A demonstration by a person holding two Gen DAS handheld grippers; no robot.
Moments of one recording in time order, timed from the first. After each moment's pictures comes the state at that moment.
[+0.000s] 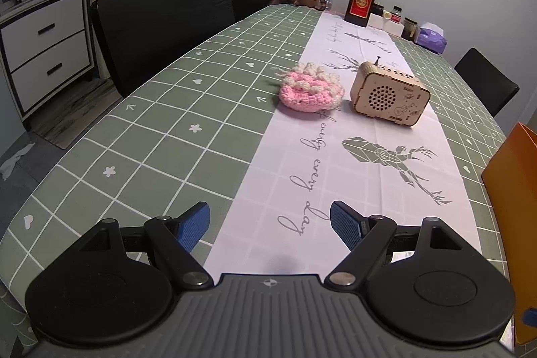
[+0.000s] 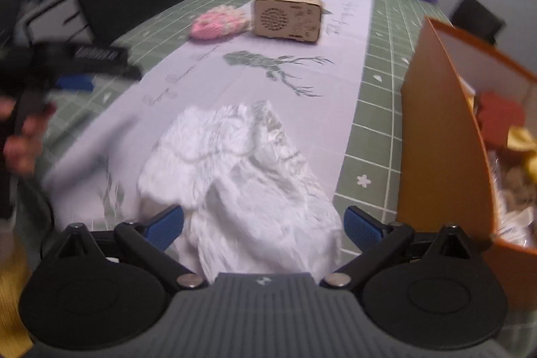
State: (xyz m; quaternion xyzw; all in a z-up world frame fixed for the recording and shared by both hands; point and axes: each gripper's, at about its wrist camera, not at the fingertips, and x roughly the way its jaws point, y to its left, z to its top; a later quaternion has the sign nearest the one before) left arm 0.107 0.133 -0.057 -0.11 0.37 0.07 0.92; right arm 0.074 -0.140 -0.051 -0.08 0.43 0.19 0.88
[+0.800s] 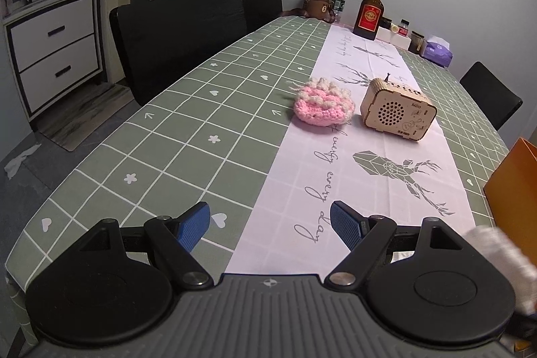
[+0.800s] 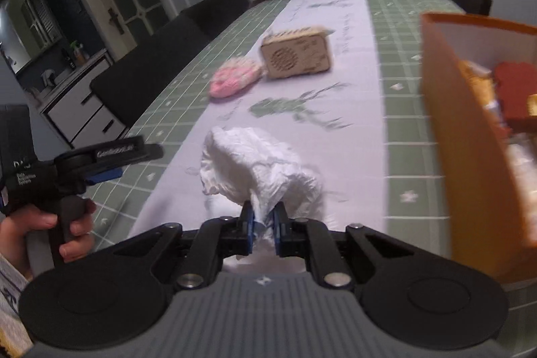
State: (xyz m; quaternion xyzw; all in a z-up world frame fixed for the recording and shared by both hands) left arm 0.095 0.147 -0.047 -0.12 0.35 0.08 0.92; right arm 0.094 -0.125 -0.029 0.11 0.41 0.19 0.88
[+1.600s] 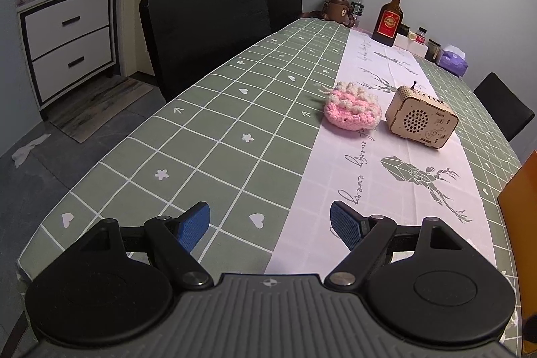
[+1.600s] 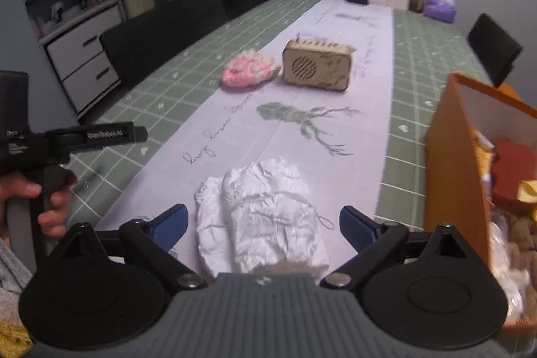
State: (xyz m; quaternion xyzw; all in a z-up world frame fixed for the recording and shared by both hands) left arm 0.089 0.174 -0.053 -0.14 0.35 0.10 0.92; right arm 0.114 -0.109 -0.003 -0.03 0.42 0.21 0.88
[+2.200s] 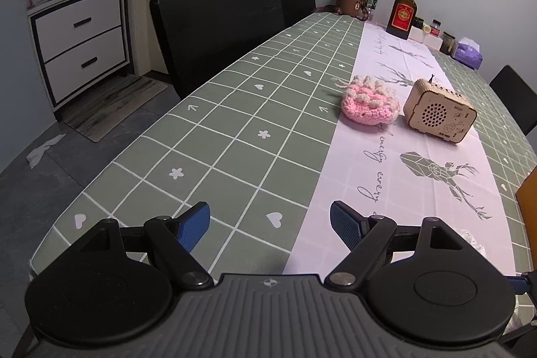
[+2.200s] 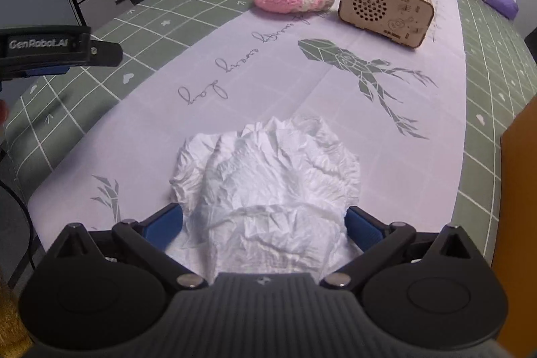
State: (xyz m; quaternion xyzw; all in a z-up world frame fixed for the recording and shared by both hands) left arm 0.097 0.175 -0.056 -0.11 0.37 0.13 0.91; right arm 0.157 -0.051 -0.081 -0.12 0.47 0.26 0.84
